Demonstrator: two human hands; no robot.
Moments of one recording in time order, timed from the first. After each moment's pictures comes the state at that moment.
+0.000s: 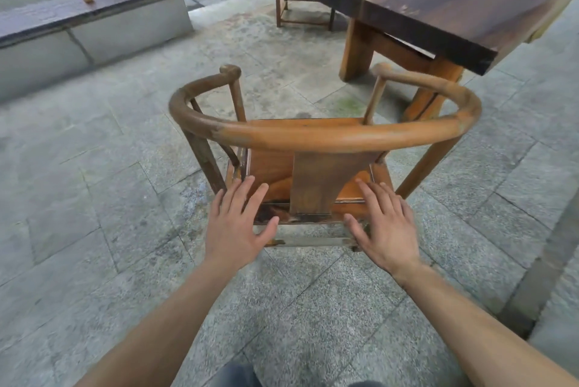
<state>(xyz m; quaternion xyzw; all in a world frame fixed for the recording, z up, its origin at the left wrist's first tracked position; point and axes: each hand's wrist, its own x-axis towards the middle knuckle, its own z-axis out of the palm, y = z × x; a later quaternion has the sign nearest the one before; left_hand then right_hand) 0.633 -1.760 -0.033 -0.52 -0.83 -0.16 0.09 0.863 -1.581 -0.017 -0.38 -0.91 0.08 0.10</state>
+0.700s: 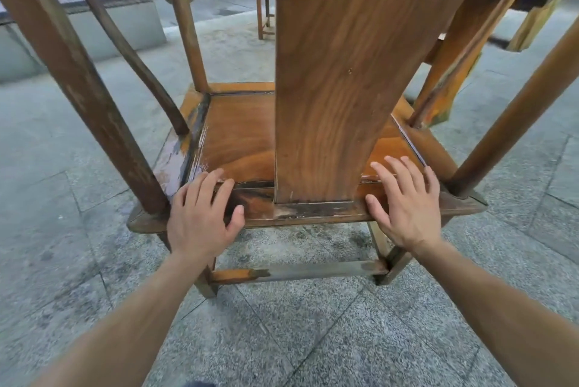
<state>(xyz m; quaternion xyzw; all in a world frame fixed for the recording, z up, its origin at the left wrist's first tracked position) 0.513 -1.653 -0.399 -0.50 -0.80 -0.15 0.28 0.802 -1.427 -0.379 -0.36 -0.90 -0.10 0.21</state>
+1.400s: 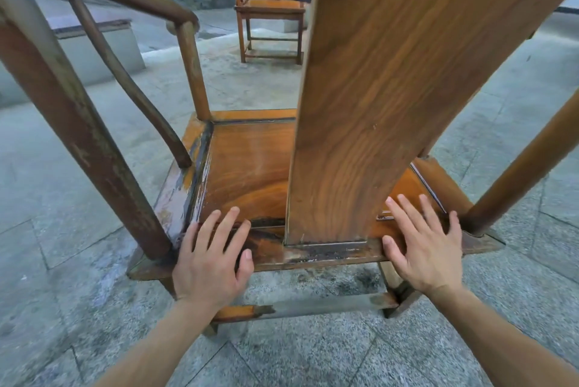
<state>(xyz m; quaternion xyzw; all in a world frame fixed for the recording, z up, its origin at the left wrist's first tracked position) 0.470 -1.600 -0.410 -0.55 -0.75 -0.17 0.32 0.775 -1.398 -0.382 -0.46 -0.87 -0.08 0.15</state>
